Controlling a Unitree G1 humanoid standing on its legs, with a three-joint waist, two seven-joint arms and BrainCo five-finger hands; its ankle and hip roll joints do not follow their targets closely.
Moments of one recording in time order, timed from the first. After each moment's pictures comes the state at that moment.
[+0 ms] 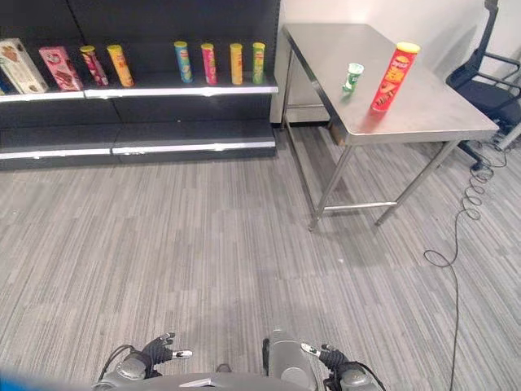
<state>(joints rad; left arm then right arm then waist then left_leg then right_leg) -0.10 0.24 -0.38 1.31 -0.06 -0.16 -0.01 -0.05 -0.24 0.28 1.26 0.13 -0.08 0.05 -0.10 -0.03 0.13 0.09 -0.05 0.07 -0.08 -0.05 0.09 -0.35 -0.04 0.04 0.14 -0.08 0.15</state>
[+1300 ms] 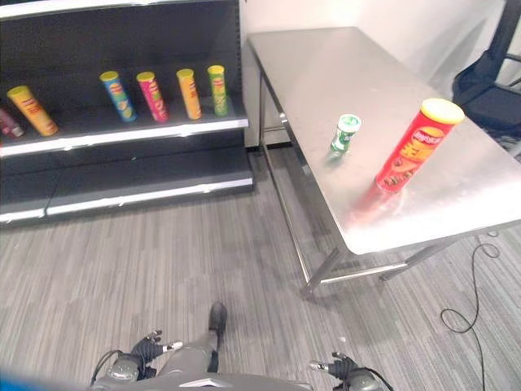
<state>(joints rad) -0.04 0.25 -0.27 1.31 -0.11 -0.16 0.03 -0.02 -0.24 0.32 1.34 0.16 -0.09 0.03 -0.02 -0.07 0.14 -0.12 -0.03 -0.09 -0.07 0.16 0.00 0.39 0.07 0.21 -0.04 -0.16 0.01</state>
